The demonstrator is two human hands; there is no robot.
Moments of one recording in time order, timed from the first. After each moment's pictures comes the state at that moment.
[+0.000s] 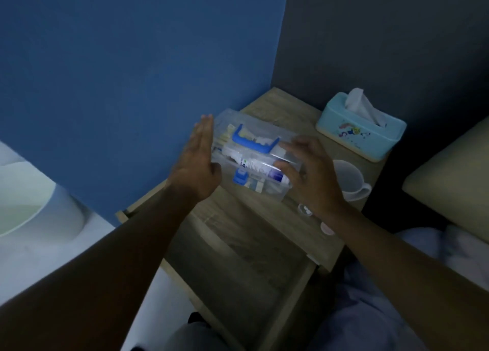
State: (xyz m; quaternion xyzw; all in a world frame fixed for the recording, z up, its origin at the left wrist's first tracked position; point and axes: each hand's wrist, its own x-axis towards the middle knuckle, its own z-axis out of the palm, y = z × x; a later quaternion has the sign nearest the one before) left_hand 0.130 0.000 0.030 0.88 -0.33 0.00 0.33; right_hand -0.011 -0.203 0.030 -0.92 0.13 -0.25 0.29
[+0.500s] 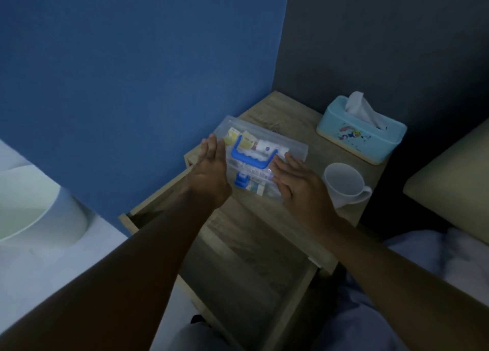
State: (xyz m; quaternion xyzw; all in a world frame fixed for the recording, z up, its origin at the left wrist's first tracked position) left_hand 0.120 -0.024 0.029 0.94 -0.29 -0.10 0.13; right_hand -0.016 -0.193 0.006 -0.96 0.04 -0.24 0.13
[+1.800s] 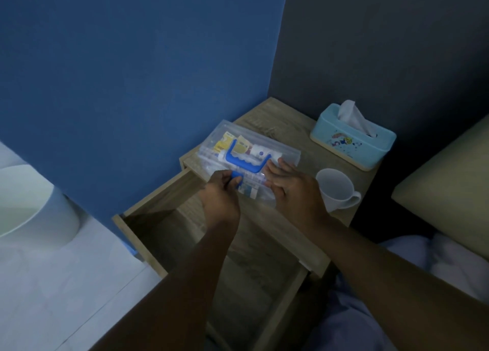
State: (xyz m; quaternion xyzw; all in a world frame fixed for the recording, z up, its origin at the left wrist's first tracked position) left_hand 0.063 -0.049 -0.008 0.83 -0.07 -0.03 0.55; right_hand -0.017 -0.189 0.025 -0.97 0.07 -0.17 0.17
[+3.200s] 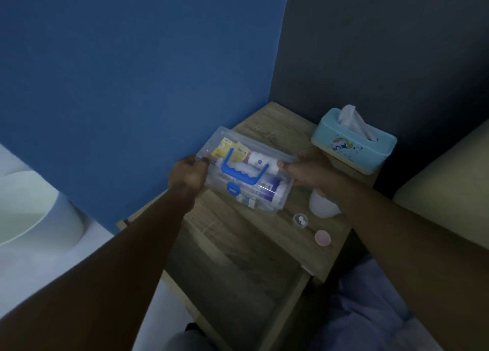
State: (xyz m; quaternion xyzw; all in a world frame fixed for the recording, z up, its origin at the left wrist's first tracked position) left_hand 0.150 -0.012 0.025 0.79 0.04 -0.16 0.59; right_hand 0.037 -0.239 0.062 -0.78 0.41 0.00 0.47
